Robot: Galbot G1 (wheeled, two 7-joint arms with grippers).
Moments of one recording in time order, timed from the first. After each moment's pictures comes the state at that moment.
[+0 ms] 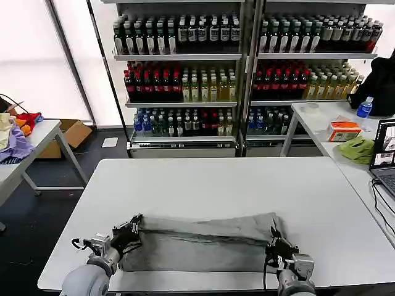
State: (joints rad) left arm 1.34 -1.17 -0.47 -1.89 -0.34 0.43 0.05; right arm -1.56 1.26 0.37 2.21 0.39 -0.50 0.46
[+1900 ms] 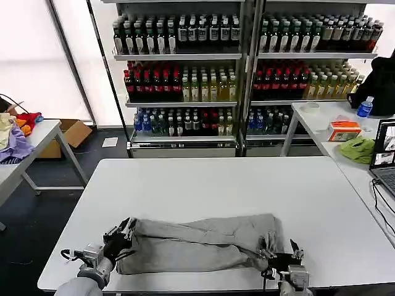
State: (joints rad) left arm 1.44 -1.22 -0.55 -2.00 -0.24 0.41 0.05; right arm -1.55 1.22 0.38 2.21 0.31 -0.51 0.45
